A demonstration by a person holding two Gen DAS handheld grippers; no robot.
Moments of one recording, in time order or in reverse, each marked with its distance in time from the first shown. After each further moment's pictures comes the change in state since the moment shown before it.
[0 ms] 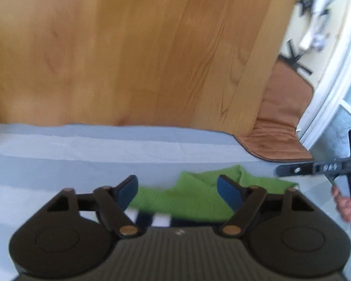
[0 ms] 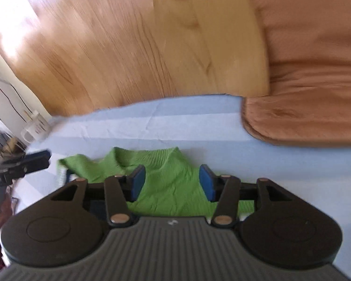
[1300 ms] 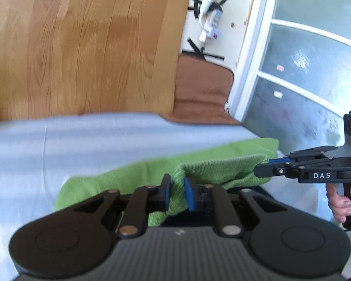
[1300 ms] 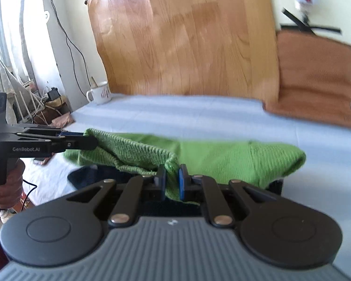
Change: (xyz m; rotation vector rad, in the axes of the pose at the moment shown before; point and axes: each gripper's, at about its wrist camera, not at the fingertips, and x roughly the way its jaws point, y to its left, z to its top) left arm -0.189 -0.127 -0.193 0.185 -0.138 -0.110; right arm -0.195 0.113 -0.228 -0.235 -0.232 0.027
